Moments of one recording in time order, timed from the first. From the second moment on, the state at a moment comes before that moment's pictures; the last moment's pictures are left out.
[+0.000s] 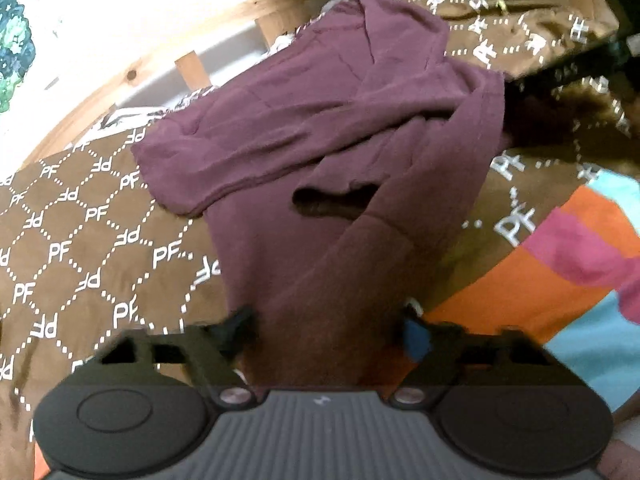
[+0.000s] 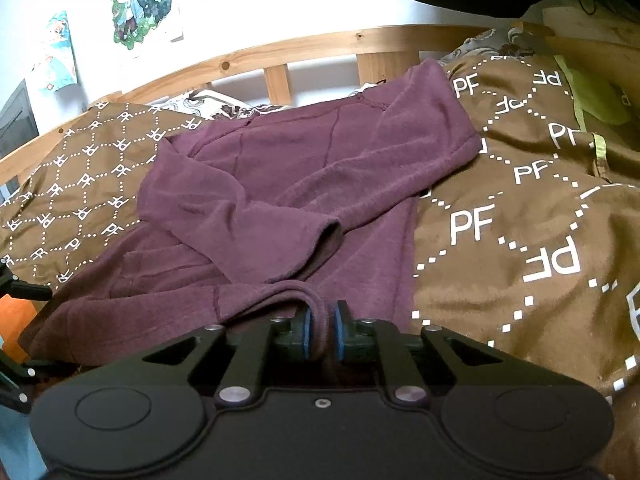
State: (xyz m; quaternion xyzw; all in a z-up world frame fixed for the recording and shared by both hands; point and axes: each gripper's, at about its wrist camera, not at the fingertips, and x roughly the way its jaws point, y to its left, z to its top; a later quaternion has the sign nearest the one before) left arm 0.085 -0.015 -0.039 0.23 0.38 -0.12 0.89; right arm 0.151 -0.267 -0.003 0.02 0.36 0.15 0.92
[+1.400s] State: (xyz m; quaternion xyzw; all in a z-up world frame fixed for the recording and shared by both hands) left arm 0.225 0.084 -0.021 -0.06 0.44 -0.10 0.89; right arm 0.140 -0.267 0.002 -0.02 0.32 0.17 0.93
